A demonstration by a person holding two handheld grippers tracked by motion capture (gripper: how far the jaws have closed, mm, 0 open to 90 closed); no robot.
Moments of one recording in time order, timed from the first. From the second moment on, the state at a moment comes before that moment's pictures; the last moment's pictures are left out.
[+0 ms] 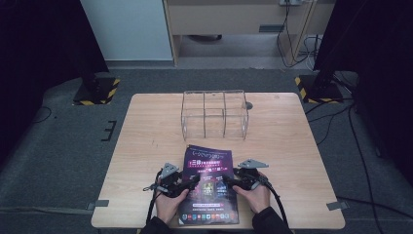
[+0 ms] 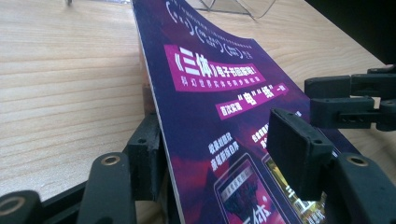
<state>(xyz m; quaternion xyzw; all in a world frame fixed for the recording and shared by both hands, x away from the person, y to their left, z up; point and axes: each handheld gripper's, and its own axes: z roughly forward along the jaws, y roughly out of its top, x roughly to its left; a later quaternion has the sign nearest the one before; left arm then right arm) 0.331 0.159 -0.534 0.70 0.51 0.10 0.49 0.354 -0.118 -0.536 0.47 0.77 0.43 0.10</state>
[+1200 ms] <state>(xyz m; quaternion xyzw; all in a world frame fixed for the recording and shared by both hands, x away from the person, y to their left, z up) 0.324 0.155 -0.513 0.70 0.48 0.11 0.52 0.359 -0.130 -0.521 0.45 0.77 0.45 0.10</state>
